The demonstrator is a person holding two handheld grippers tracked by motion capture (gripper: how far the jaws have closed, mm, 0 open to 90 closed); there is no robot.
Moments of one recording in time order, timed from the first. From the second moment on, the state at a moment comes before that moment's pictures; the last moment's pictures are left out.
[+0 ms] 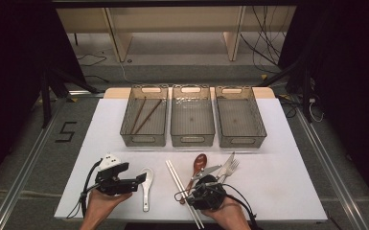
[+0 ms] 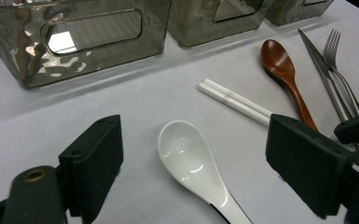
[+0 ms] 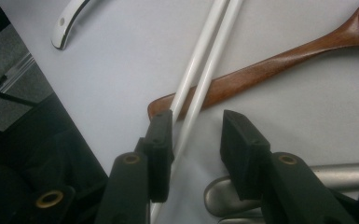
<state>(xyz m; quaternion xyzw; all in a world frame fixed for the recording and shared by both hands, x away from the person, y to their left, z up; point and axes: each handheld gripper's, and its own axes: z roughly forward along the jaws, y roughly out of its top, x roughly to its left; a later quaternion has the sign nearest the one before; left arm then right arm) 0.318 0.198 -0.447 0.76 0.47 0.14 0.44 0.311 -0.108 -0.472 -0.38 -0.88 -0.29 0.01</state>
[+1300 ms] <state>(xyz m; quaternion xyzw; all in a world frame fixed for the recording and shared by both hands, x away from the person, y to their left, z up) 0.318 0.195 -0.447 0.76 0.46 0.14 0.44 0.326 -0.116 -0.476 -0.42 -0.86 -0.29 0.03</state>
